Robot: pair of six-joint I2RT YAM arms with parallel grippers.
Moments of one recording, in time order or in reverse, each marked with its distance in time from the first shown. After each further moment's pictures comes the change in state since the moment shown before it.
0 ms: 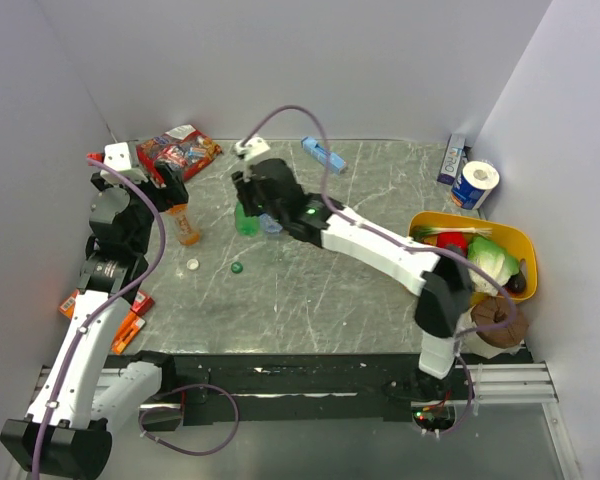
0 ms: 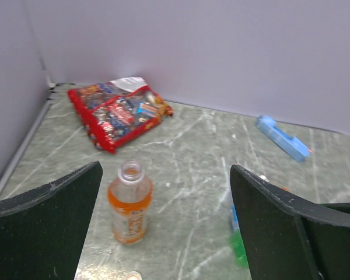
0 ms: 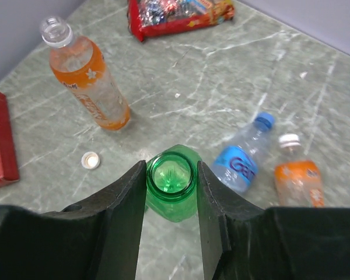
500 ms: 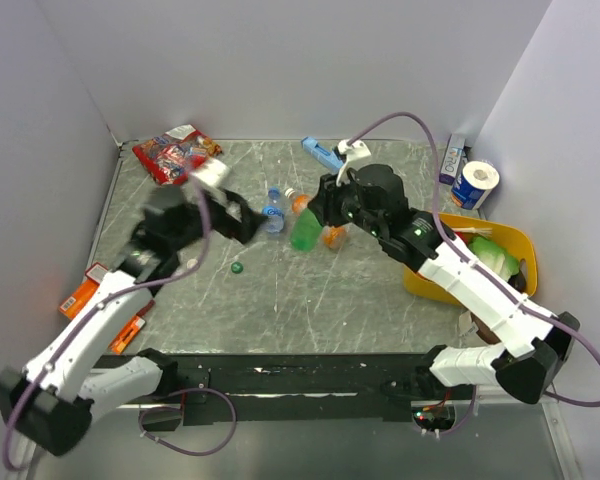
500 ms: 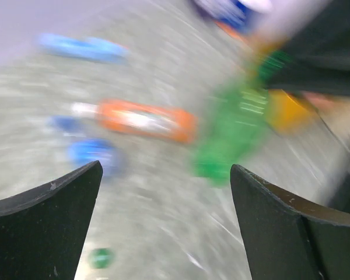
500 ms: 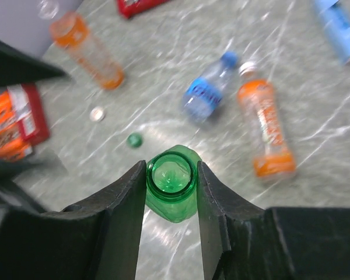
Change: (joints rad) left arm -0.389 0.161 0.025 -0.063 0.513 0.131; right arm -0.185 -0.534 -0.353 -0.205 -0.199 0.145
